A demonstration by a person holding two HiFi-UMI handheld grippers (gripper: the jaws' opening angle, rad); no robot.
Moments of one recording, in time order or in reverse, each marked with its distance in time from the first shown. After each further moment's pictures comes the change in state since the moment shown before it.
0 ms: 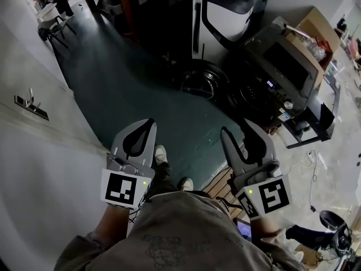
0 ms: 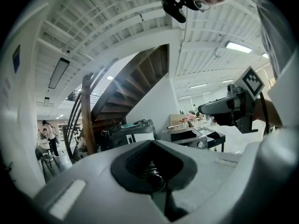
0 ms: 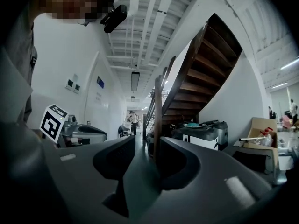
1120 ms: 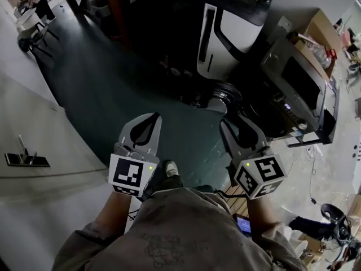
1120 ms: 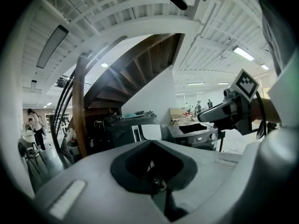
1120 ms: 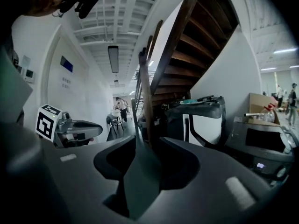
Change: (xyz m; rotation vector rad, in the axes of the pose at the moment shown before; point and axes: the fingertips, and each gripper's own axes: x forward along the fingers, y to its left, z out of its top) left arm 0.173 0.234 -0.086 -0.041 0.091 -0.136; right arm 0.289 -0.031 -0.061 0.173 0.240 -0.131
